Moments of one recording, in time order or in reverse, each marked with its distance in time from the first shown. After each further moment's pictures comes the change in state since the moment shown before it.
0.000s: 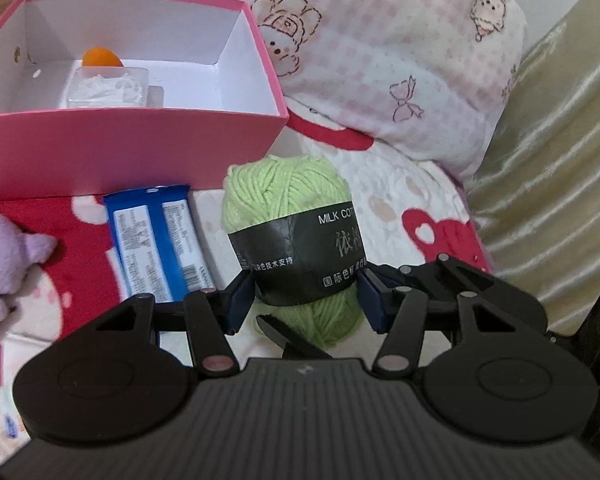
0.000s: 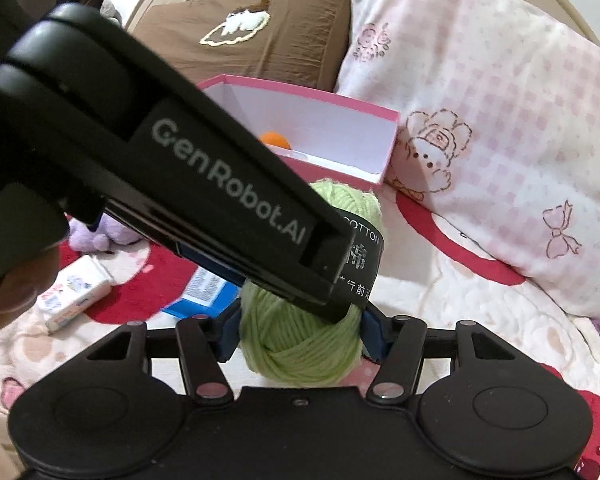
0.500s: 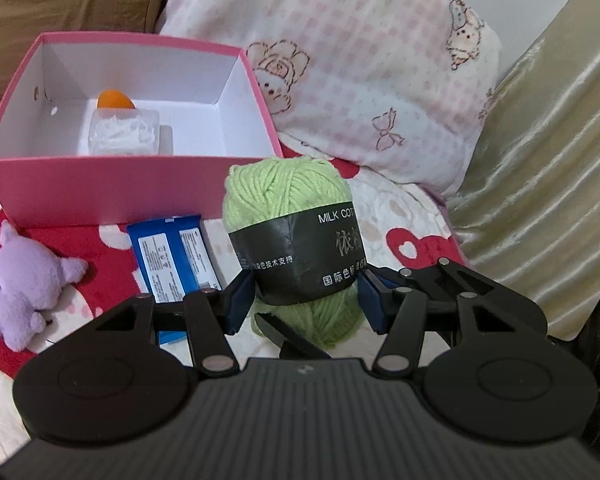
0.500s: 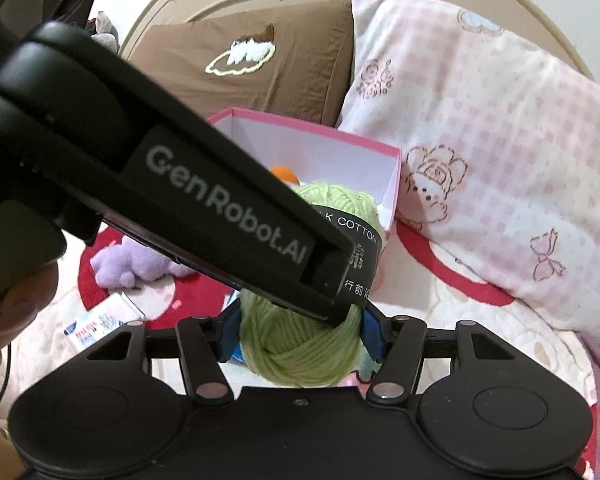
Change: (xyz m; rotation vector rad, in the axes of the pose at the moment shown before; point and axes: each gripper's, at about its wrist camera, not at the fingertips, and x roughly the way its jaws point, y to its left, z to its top) left arm -0.053 -0.001 0.006 0.032 -0.074 -0.021; right arm -0.031 0.028 0.028 0.012 -0.041 -0.042
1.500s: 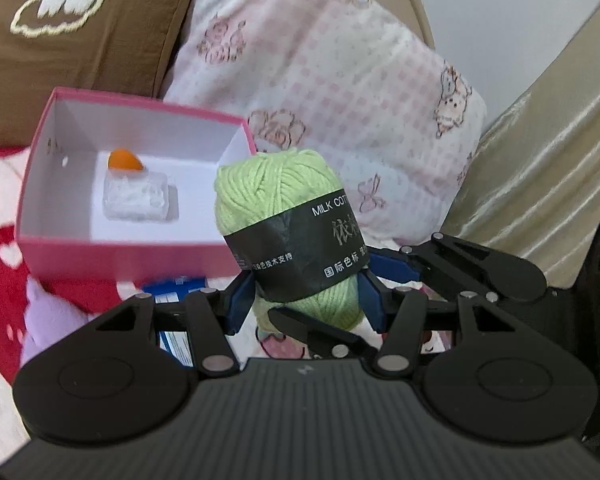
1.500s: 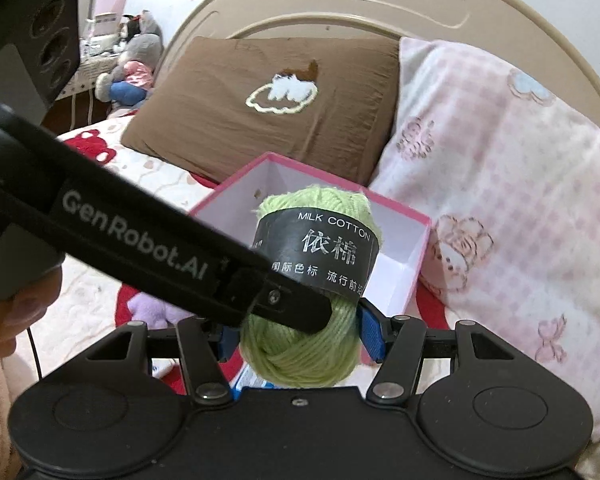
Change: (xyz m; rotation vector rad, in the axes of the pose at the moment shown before) left arm -0.056 0.015 0.070 -0.049 -0.061 -0.063; right arm -0.017 -0.020 0.099 -0.105 0.022 0.134
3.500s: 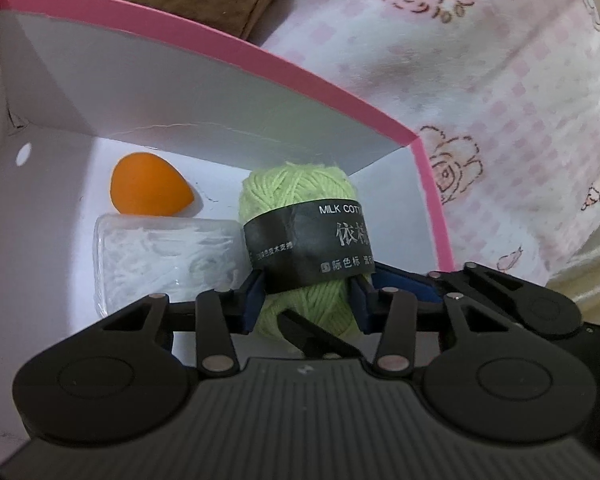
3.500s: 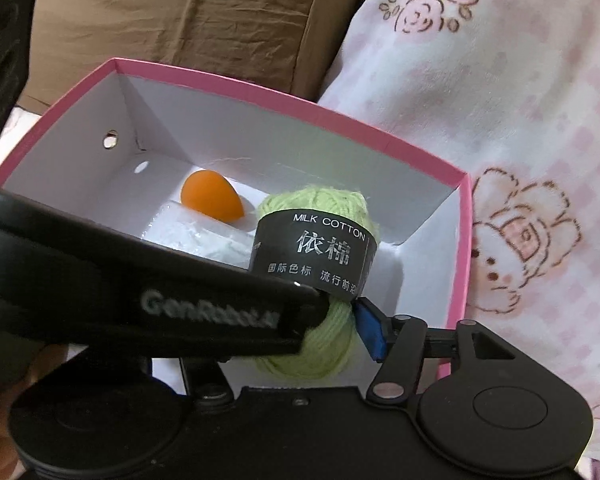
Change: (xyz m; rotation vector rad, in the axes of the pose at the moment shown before) left arm 0.214 0.154 0.075 -0.219 0.100 0.046; right arm 0.264 -0.061 0.029 0.093 0.311 -0.099
